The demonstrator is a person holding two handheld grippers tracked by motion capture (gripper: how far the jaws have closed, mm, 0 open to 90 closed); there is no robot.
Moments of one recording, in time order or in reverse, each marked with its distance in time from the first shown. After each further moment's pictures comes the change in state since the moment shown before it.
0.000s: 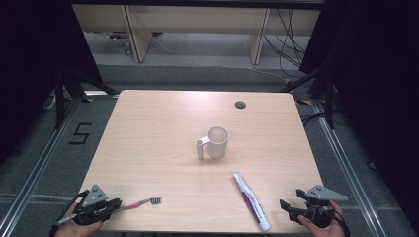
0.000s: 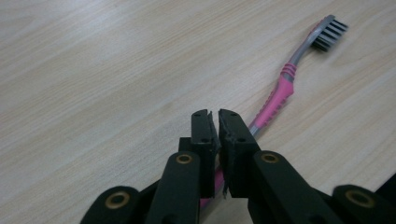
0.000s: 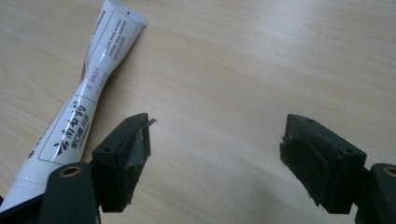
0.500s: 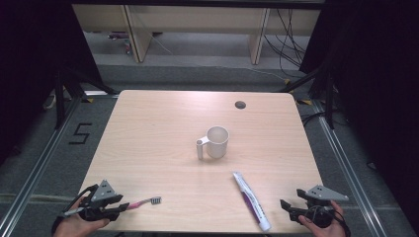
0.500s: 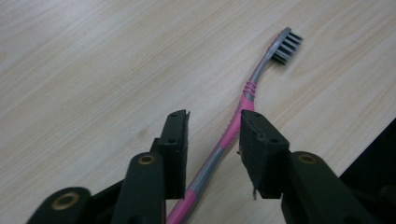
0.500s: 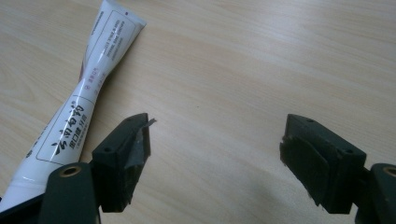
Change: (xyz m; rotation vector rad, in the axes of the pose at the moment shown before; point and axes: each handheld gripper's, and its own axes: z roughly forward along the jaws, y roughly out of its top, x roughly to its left) left arm -0.014 0.027 -0.003 0.079 -0.054 0.076; right arm -0.001 0.000 -0.001 0.003 -0.002 -0.003
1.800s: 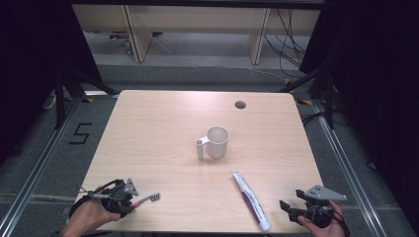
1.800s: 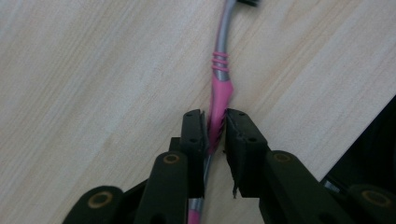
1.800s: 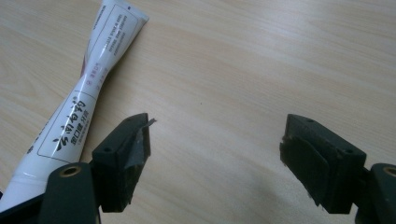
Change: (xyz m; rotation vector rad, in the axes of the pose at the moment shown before) left arm -0.008 0.039 0.032 0.370 -0.065 0.240; right arm 0.003 -0.001 0.002 0.020 0.010 0.022
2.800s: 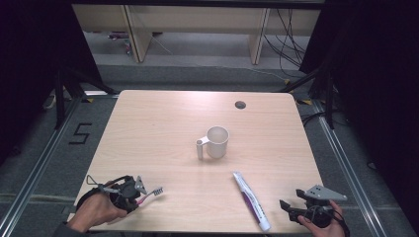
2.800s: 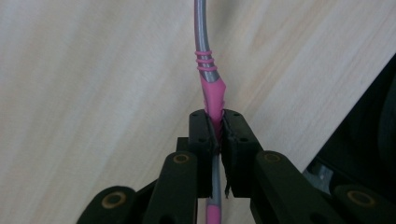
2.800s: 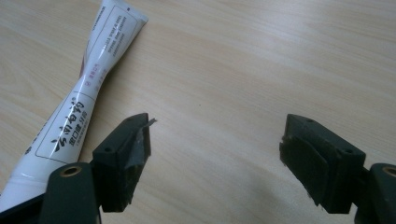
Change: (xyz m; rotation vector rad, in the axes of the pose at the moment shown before) left arm -0.007 0.025 -0.012 0.047 -0.010 0.072; right arm 0.000 0.001 0.000 -0.006 -0.006 -0.009
